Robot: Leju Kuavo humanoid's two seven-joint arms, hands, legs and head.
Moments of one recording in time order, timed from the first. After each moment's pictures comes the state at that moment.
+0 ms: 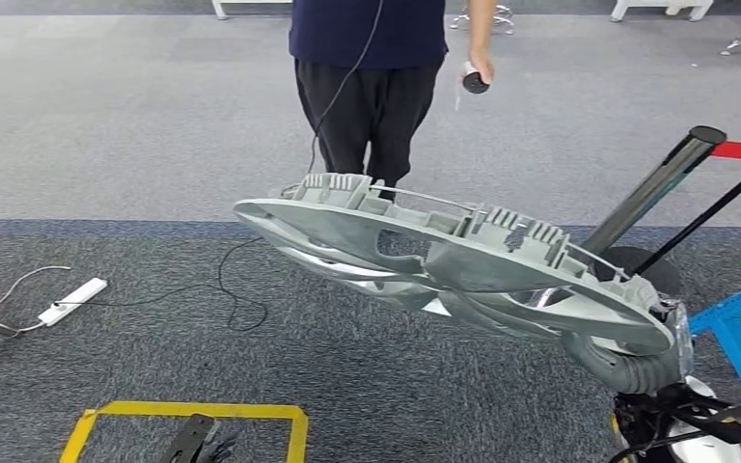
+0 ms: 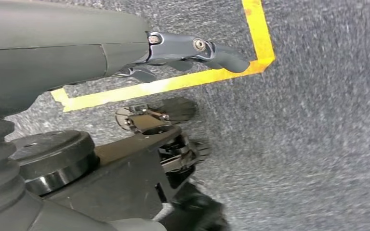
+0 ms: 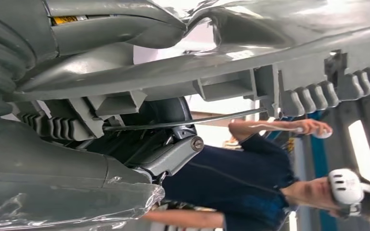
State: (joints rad) left arm -0.07 -0.07 -0.29 -0.17 0.27 0.01 -0.39; right arm 0.16 -0.07 -0.03 -1.90 -0.14 0.24 -0.59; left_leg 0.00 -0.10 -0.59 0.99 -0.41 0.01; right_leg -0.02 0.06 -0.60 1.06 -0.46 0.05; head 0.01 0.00
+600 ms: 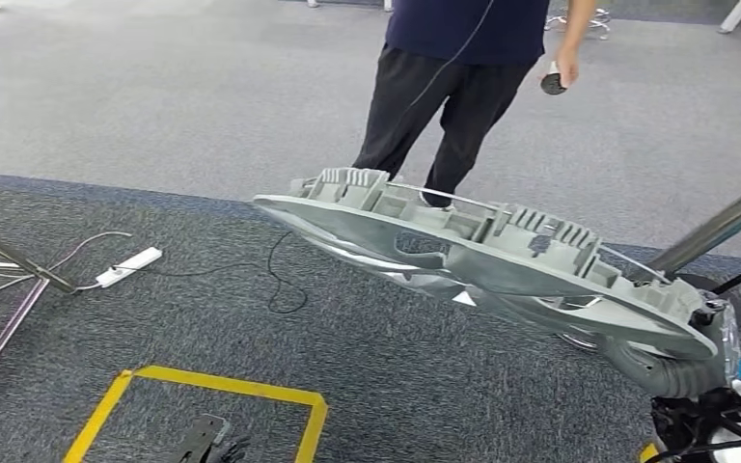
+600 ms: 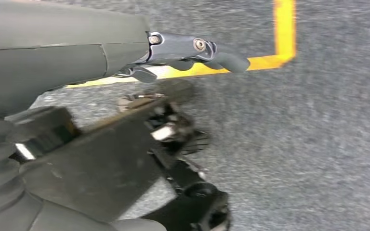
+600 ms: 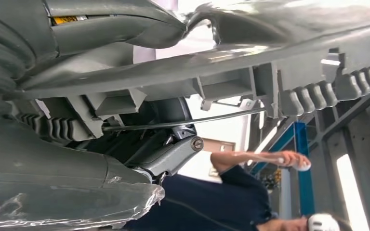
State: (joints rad) left arm -0.06 -0.09 -0.30 -0.17 0.25 -0.03 -0.38; right arm 0.20 -0.11 -0.10 -2.01 -0.14 0.24 -0.57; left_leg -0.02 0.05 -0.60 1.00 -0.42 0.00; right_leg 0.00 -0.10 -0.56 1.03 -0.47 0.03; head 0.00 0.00
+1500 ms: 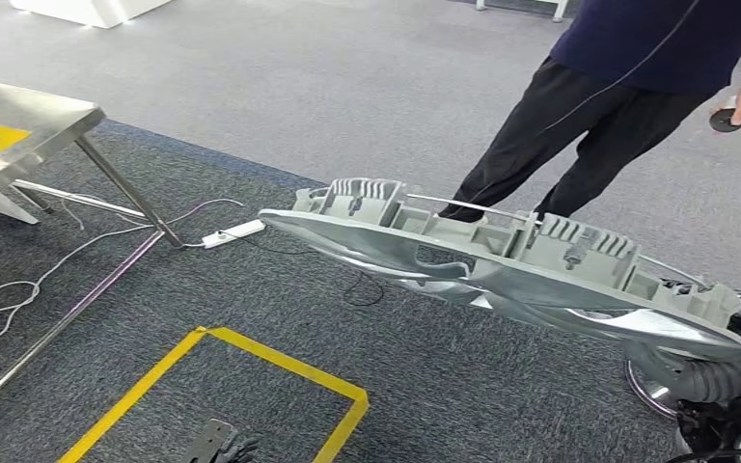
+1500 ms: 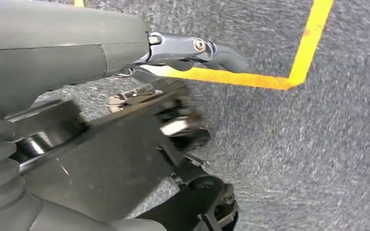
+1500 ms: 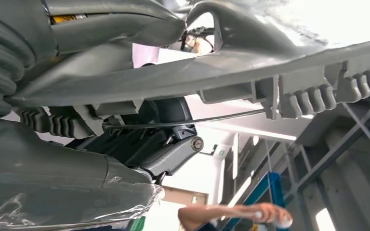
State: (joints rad) left arm -0.05 -0.09 -0.32 -0.17 0.24 -0.03 -0.41; right arm 0.21 -0.11 -0.16 -2.05 -0.14 0.26 -0.58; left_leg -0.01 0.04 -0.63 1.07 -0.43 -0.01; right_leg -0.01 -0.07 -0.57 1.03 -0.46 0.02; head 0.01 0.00
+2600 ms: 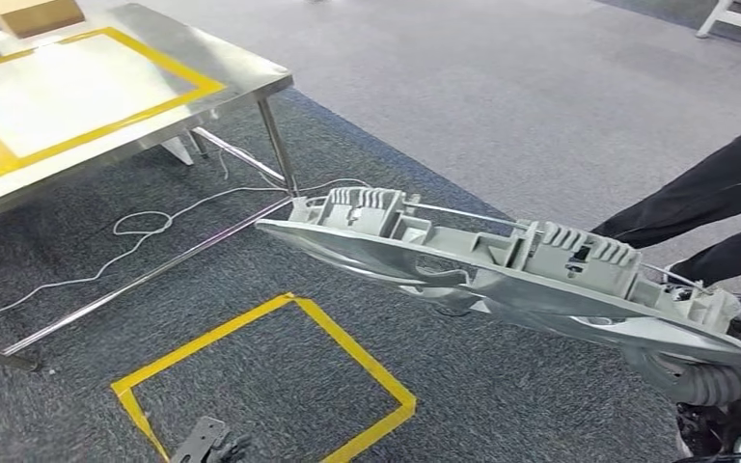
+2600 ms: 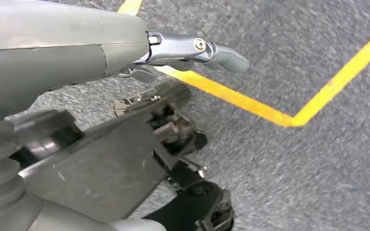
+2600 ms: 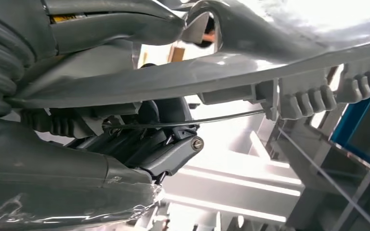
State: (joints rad) left arm -0.06 -0.08 -0.32 -0.17 0.25 -0.04 -0.41; right arm 0.22 -0.11 -0.16 -2.04 -0.13 0.26 -0.58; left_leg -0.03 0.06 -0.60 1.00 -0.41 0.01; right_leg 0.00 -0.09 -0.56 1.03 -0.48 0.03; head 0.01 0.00
